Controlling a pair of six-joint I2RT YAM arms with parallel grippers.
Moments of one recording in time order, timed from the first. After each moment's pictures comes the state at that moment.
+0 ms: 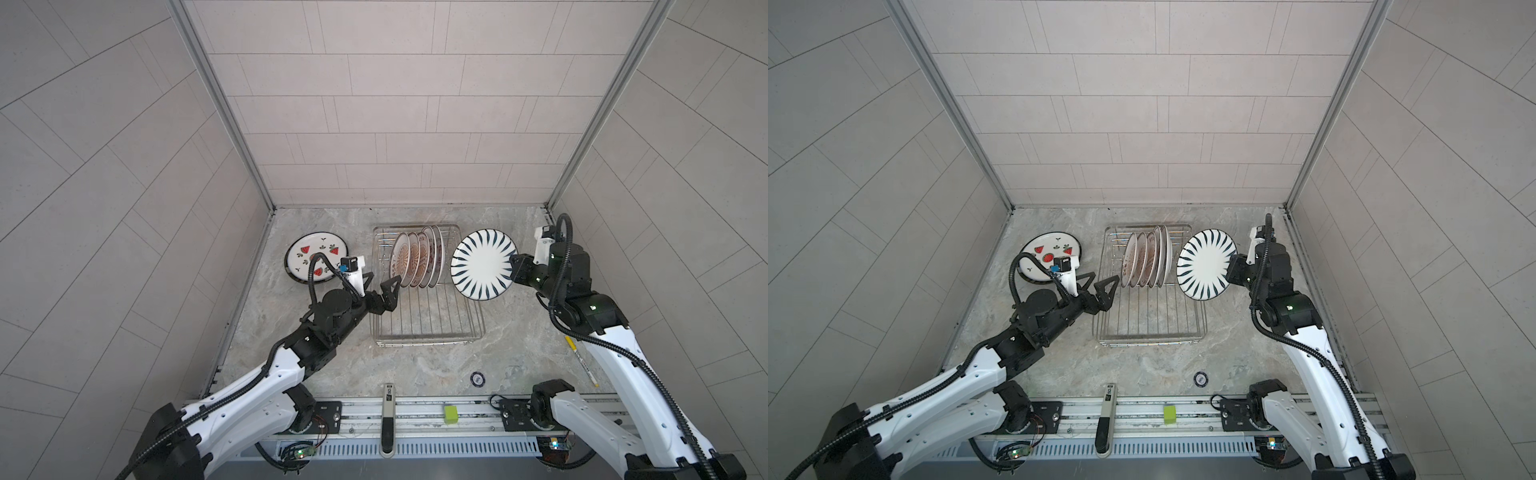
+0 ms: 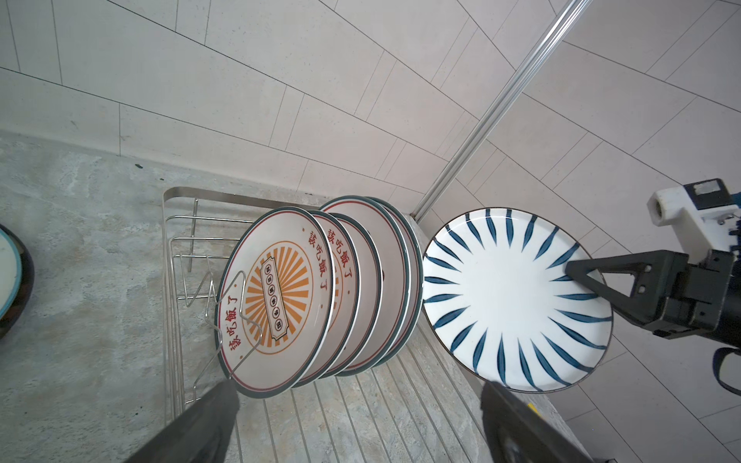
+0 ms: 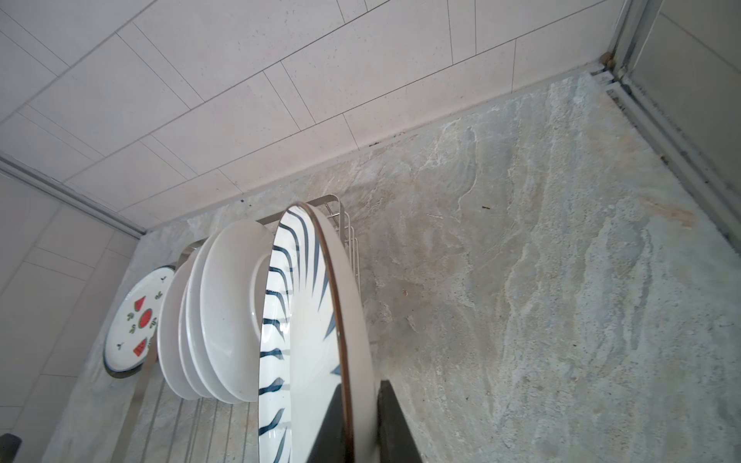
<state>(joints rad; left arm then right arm) -0.73 0.87 0.49 0.24 -0.13 -0.52 0.13 0.86 0.92 -0.54 -0.06 0.46</state>
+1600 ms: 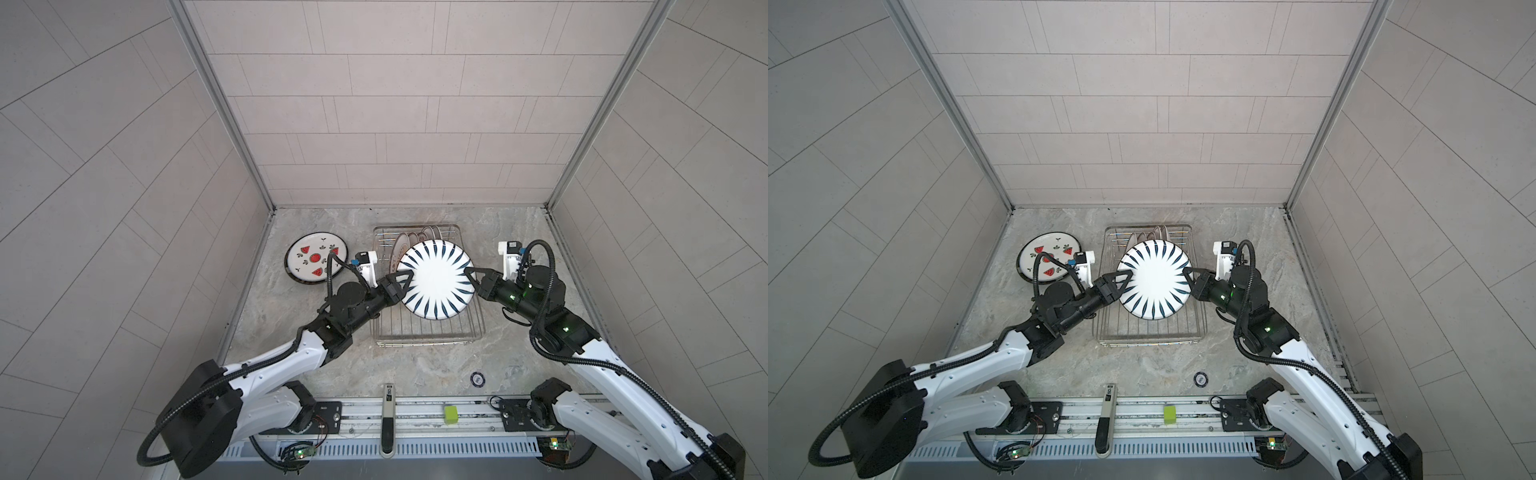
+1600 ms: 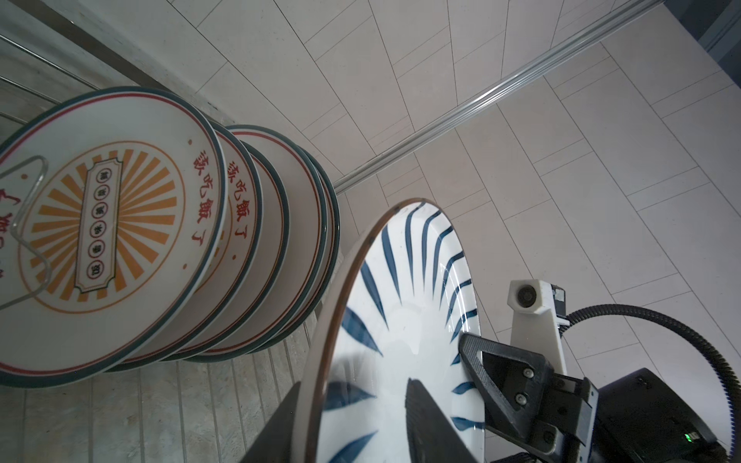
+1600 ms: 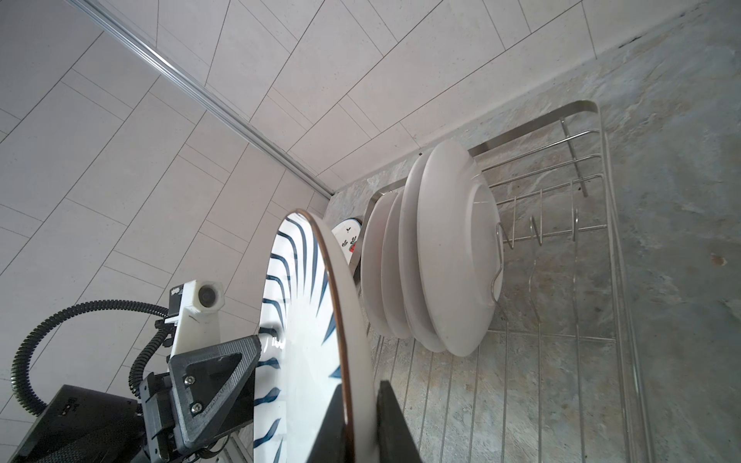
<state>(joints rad) -0.74 1.12 0.50 0.56 0.09 -1.03 0.43 0.81 0.67 -0.08 -0.24 0.78</state>
